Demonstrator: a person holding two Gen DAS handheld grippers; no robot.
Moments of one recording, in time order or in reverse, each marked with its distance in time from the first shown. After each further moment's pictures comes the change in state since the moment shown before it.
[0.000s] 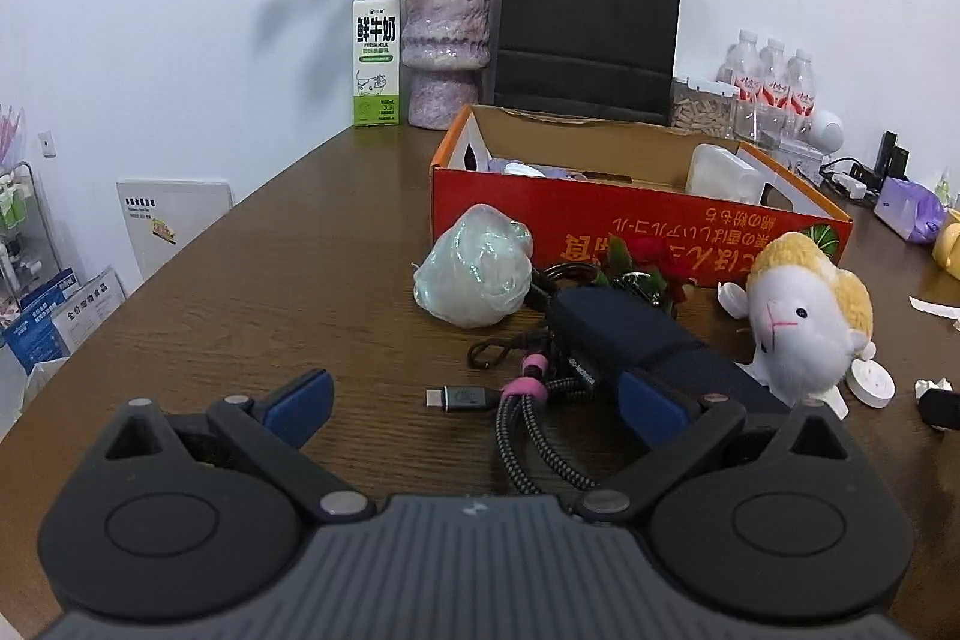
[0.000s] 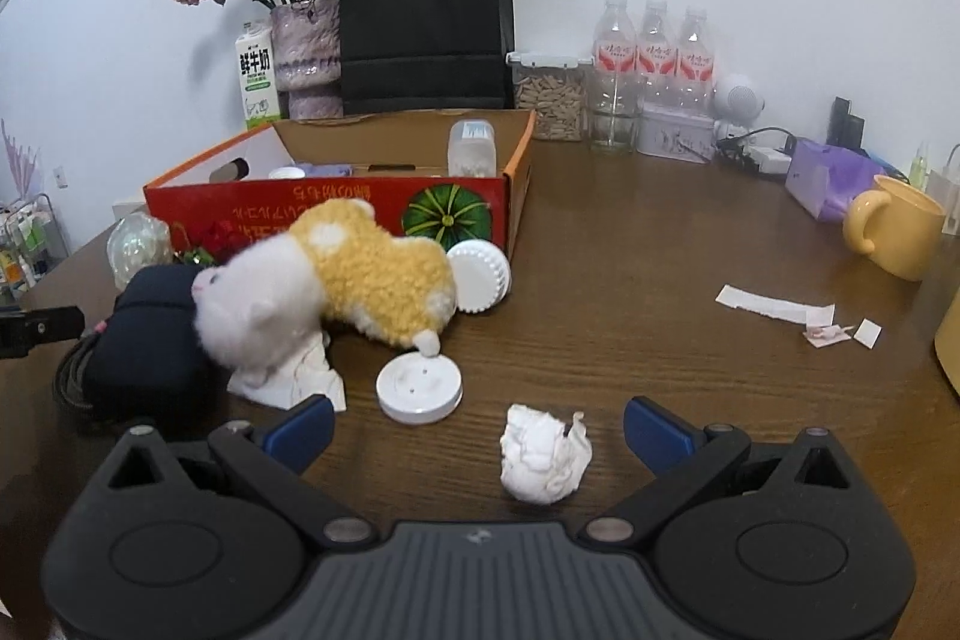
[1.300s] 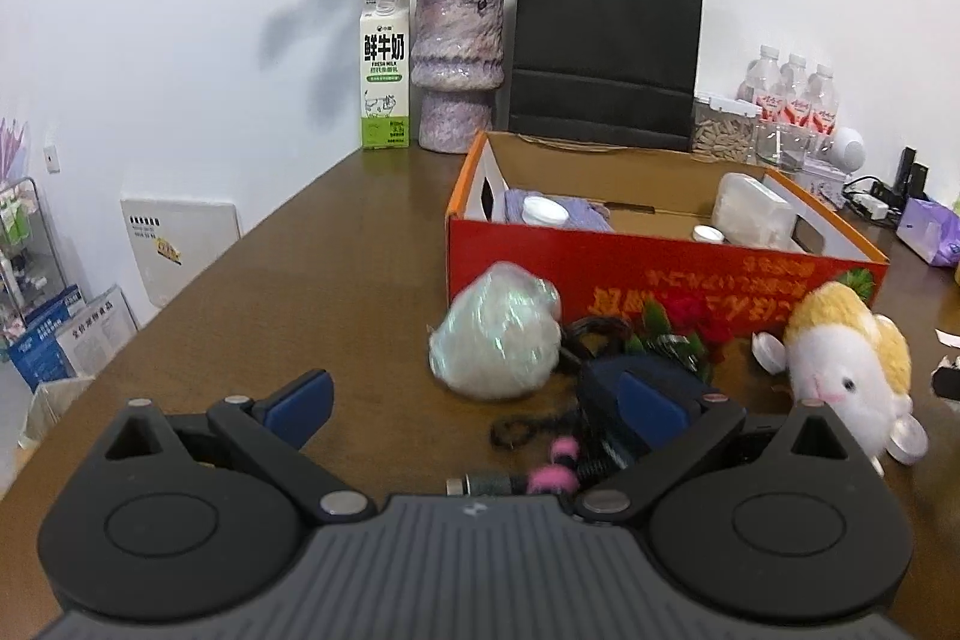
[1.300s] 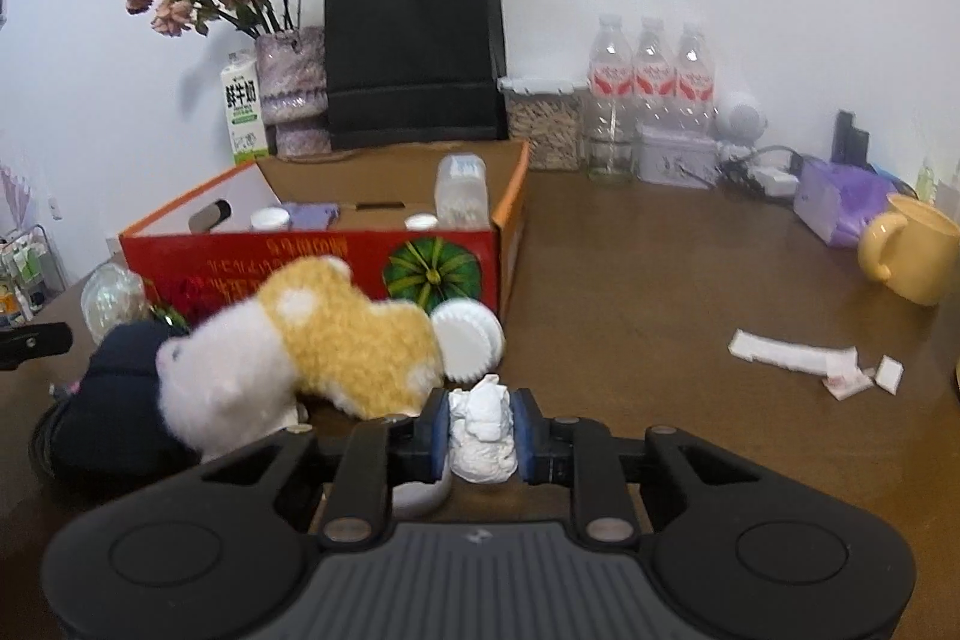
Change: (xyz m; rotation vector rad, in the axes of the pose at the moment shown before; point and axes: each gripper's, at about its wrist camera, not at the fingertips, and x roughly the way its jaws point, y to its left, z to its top) left arm 0.032 0.004 0.032 0.006 -0.020 0.027; right arm 0.026 -0.006 0.028 0.023 -0.064 0.008
